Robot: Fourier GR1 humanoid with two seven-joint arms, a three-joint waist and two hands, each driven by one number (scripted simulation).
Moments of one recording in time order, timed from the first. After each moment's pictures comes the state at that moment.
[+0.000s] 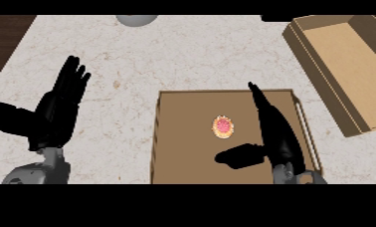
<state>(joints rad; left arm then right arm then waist) -0.10 0.16 0.03 -1.69 0.15 0.16 0.23 -0.16 -0.14 0.44 -1.85 0.54 -0.07 0.99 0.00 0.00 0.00</state>
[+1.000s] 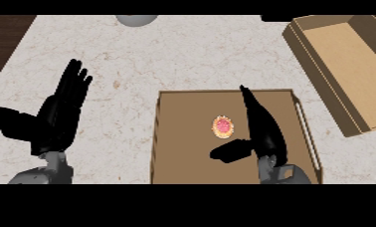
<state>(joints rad) -0.07 0.11 0.04 -1.72 0.10 0.13 0.24 -0.14 -0.02 0.38 -1.70 0.64 -0.01 0.91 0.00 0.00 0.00</state>
